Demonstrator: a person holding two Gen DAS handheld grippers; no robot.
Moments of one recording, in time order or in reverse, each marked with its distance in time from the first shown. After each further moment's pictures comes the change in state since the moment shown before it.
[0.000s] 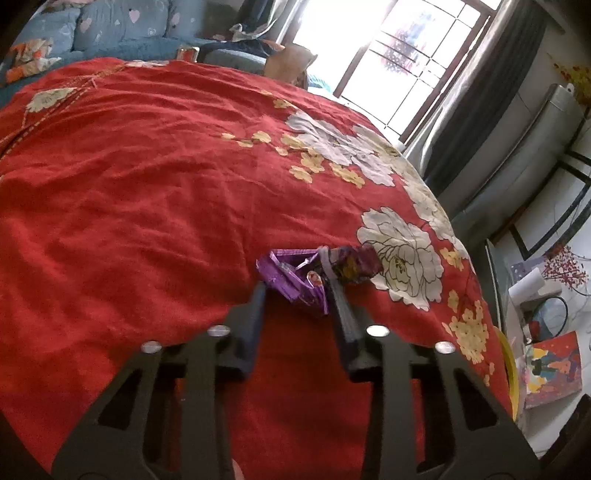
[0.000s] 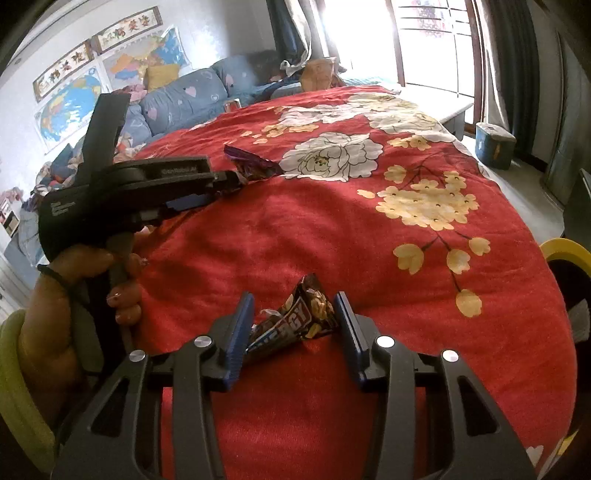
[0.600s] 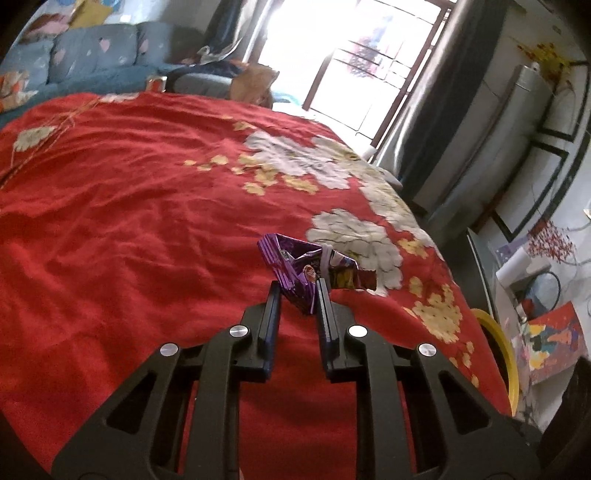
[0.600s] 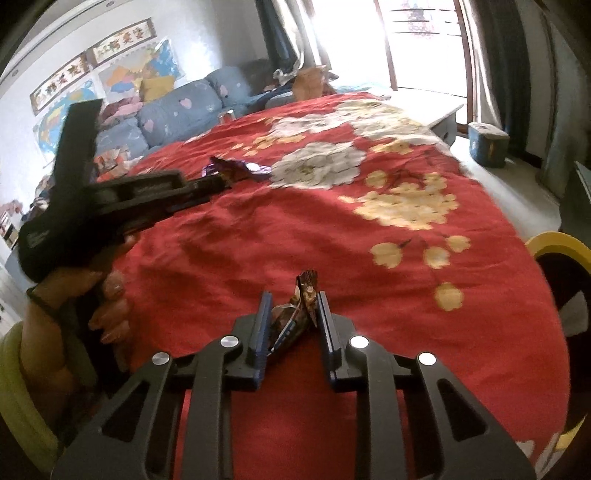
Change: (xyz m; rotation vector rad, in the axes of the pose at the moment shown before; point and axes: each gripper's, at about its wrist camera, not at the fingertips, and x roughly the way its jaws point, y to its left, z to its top) left arm -0.027 -0.028 -0.012 0.123 -0.072 -0.056; right arm -0.014 -0.014 -0.001 0.040 -0.041 -0.007
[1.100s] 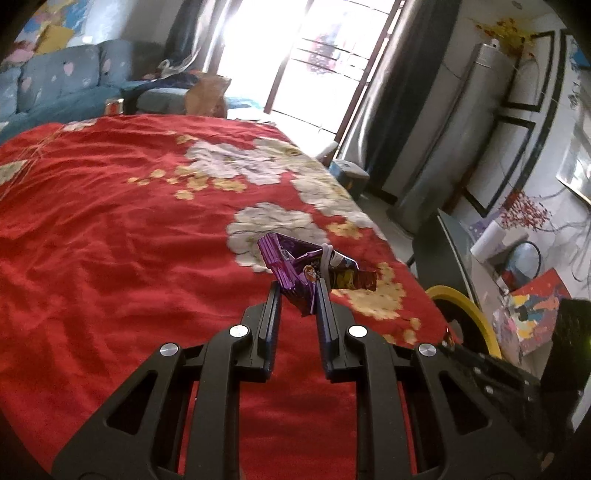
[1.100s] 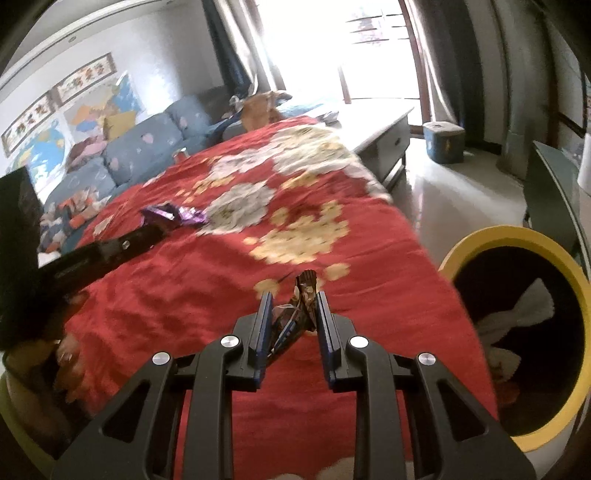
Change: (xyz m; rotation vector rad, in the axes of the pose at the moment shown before) left arm -0.020 -0.059 -0.014 0.116 -0.006 -0.088; right arm -0.035 -0.063 0.010 0.128 -0.089 -0.103
